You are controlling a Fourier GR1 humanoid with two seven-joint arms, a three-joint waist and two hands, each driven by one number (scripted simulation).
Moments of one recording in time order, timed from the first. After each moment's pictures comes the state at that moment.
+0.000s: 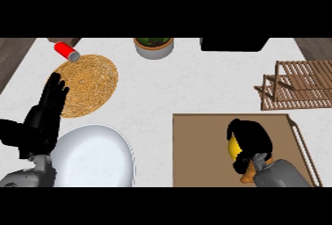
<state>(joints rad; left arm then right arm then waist) -0.09 0.18 0.04 -1.69 0.01 0.17 0.18 -0.21 -0.34 0.45 -1.44 0.90 0.34 0.55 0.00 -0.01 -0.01</state>
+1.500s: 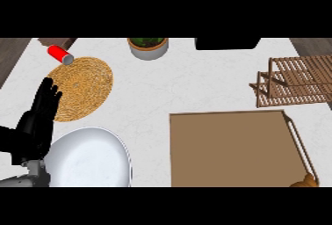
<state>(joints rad) -0.05 0.18 0.09 -1.69 0.01 0.15 0.16 0.25 -0.68 -0.34 -1.91 0.14 0.22 0.09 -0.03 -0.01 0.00</state>
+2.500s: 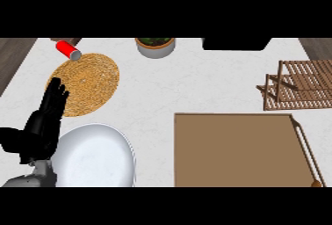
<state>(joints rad) -0.06 0.14 0.07 -1.69 -0.02 0.13 0.14 -0.13 -0.77 -0.54 -1.49 0.17 0.22 0.13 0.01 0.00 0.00</state>
